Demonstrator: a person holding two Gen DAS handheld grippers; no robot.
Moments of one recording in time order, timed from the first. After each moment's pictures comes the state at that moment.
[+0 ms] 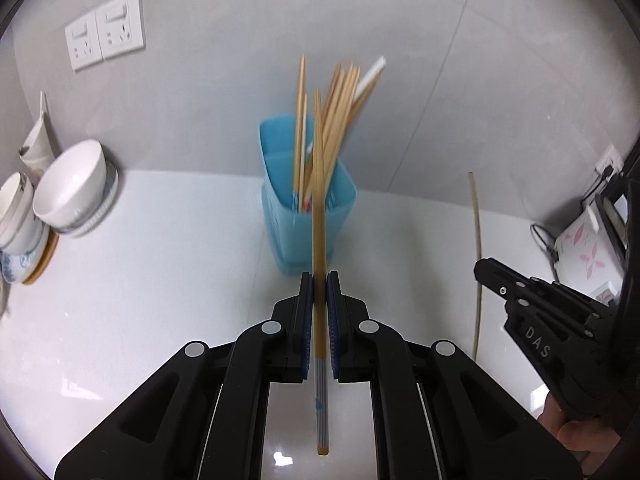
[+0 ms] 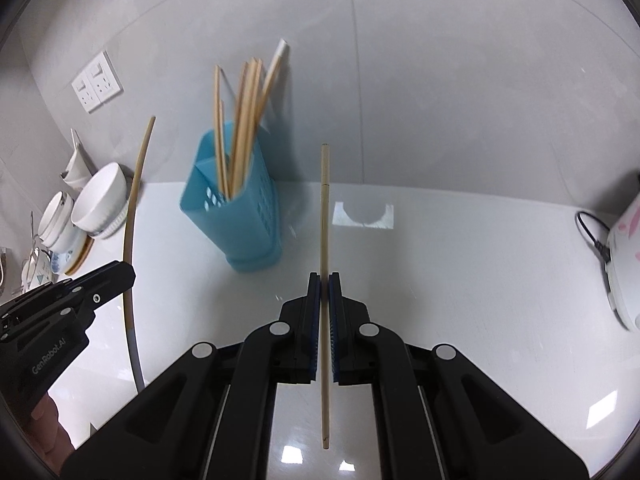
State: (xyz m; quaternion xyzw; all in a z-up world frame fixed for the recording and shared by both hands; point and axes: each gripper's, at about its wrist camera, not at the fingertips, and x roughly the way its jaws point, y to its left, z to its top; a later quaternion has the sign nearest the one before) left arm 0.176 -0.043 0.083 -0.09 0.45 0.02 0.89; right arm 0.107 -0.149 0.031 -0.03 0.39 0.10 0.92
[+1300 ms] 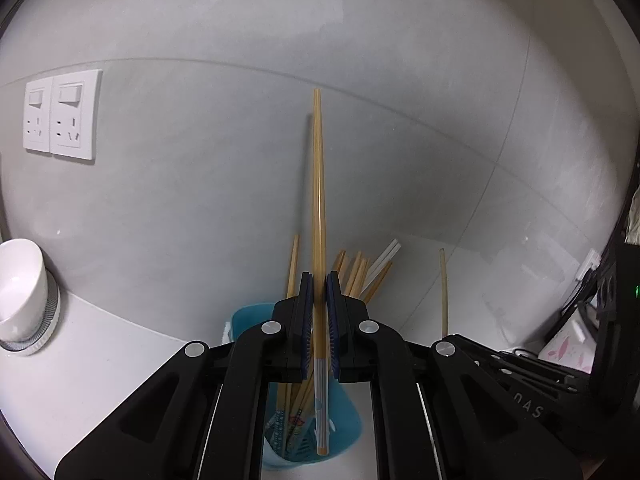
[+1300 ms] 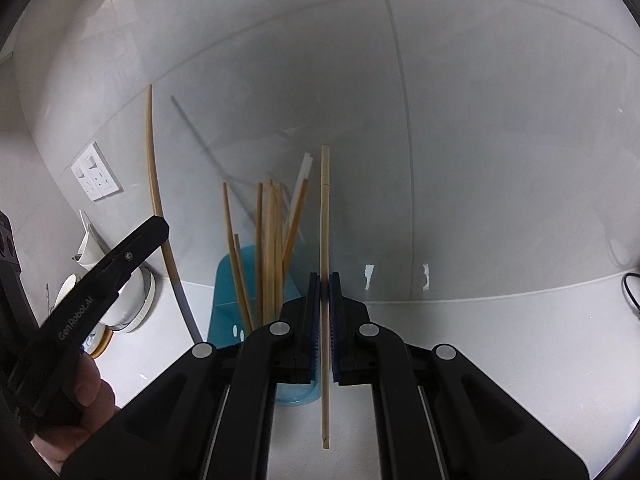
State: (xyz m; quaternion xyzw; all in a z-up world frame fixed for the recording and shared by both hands) left arm 0.286 0.004 0.097 -0.14 0.23 -0.03 0.96; right arm 0.206 -0.120 0.061 0.03 0.31 0.13 0.94
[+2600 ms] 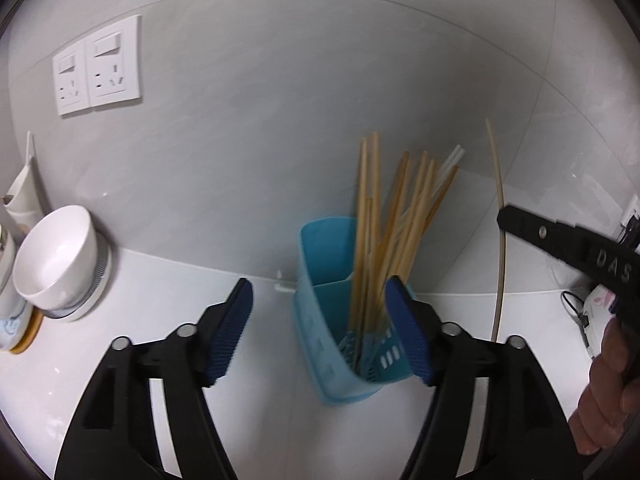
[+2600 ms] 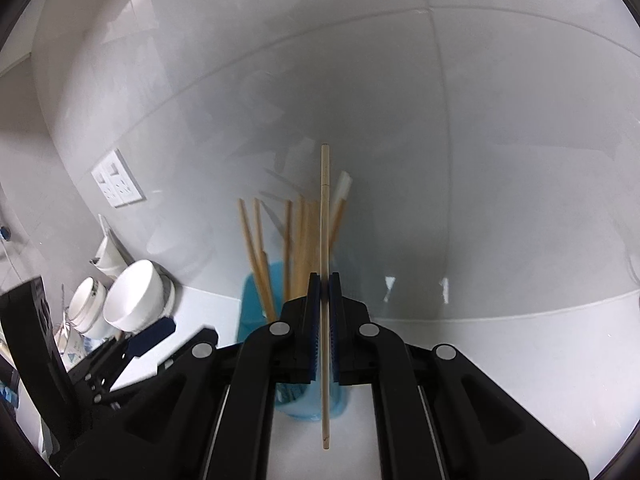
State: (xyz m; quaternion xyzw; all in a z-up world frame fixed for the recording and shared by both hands) left arm 0.271 0.009 0.066 -0.08 0.35 0.04 0.93; right arm 0.207 -0.102 0.074 0.03 0.27 0.18 0.94
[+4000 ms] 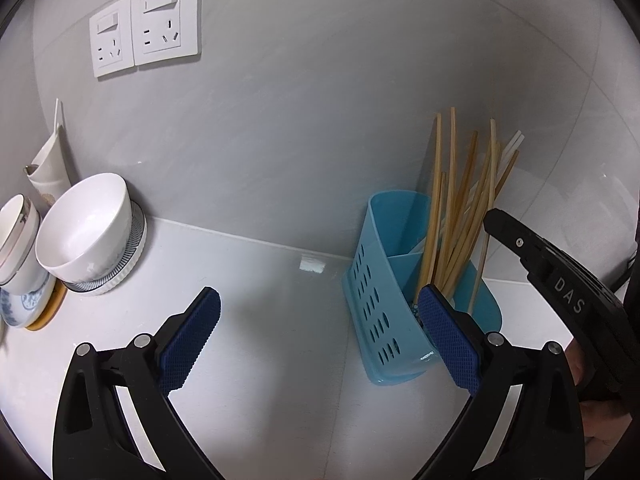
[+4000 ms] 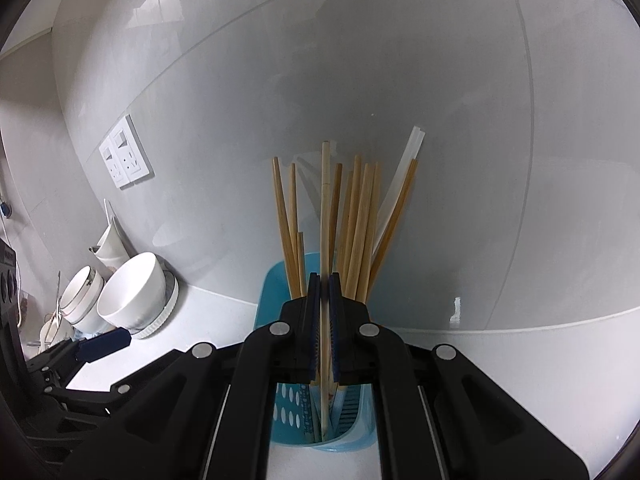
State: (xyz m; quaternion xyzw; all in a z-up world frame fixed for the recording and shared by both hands) left arm 0.264 0.050 0.056 -0.09 0.38 0.08 0.92; right arm 0.221 -0.057 0.020 0.01 0.25 0.20 0.95
